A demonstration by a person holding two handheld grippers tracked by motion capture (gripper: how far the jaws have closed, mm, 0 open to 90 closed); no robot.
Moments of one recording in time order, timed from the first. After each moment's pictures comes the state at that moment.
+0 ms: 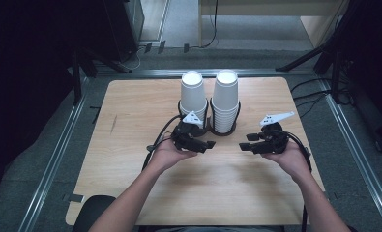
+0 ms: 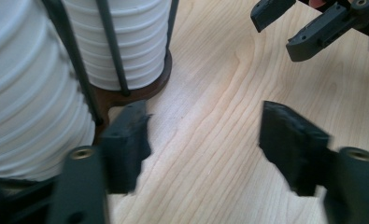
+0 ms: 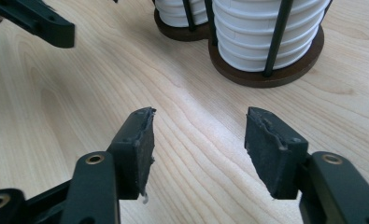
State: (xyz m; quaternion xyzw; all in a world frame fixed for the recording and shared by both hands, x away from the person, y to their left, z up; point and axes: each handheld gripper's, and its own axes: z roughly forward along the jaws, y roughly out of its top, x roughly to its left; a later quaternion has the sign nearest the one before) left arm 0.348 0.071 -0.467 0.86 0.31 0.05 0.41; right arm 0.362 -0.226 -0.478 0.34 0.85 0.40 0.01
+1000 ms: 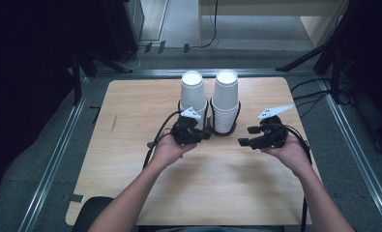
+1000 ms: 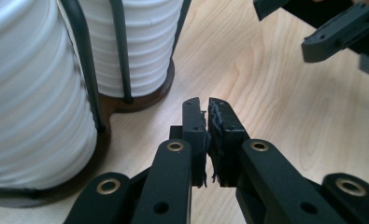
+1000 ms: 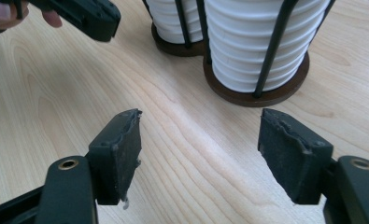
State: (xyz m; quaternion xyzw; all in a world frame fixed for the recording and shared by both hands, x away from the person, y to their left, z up) left arm 0.362 0.073 -0.463 0.84 0.33 0.04 0.42; right arm 0.371 -0.219 -0.457 0.33 0.86 0.39 0.03
